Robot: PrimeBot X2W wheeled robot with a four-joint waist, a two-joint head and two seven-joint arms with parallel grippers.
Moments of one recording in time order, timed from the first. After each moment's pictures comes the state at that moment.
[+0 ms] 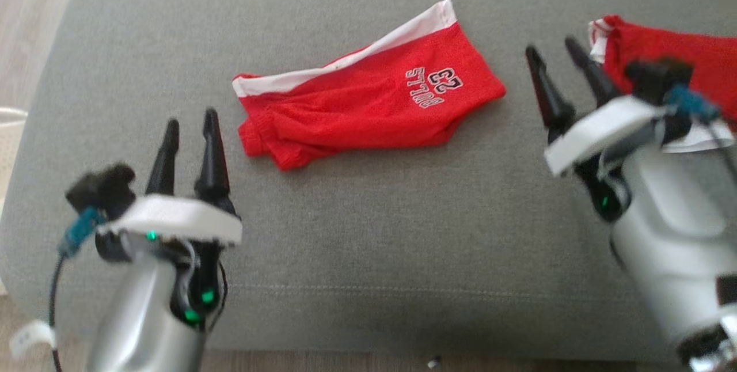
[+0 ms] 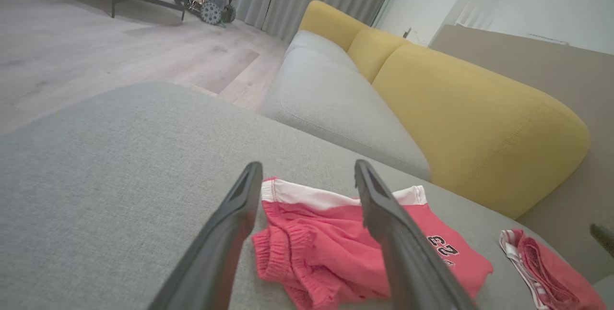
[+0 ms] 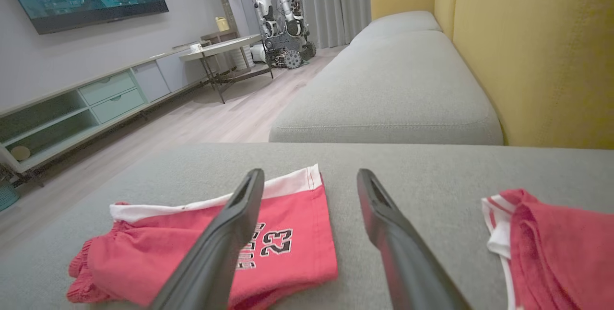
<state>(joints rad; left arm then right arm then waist) -0.30 0.13 -0.24 0.29 -0.62 0.07 -0.25 -0.74 -0.31 0.56 0.86 0.54 0.13 -0.18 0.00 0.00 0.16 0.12</state>
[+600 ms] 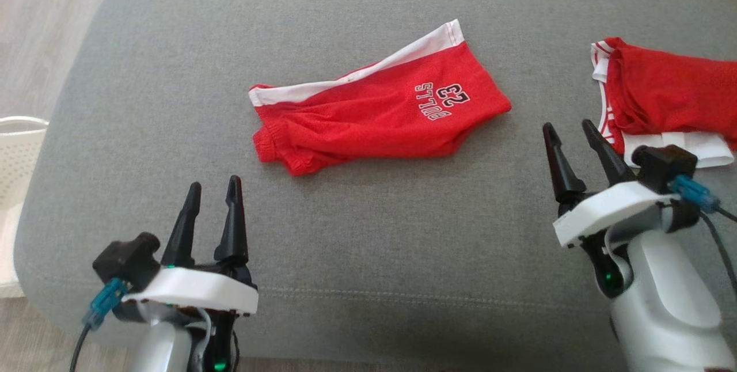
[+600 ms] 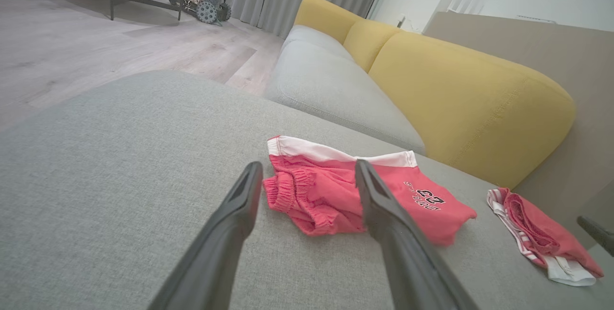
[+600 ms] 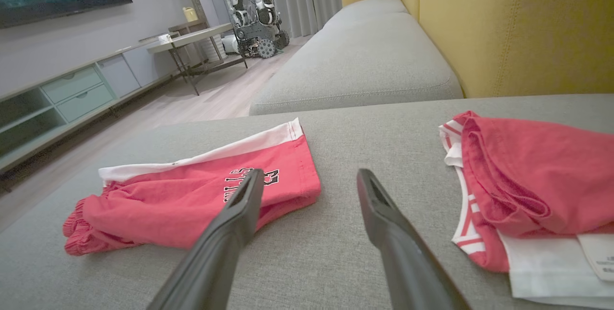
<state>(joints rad) -0.06 0.05 -0.17 0.18 -0.44 -0.03 -0.25 -0.41 -0.20 0.25 0.66 0.29 0.13 -0.14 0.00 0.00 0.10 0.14</state>
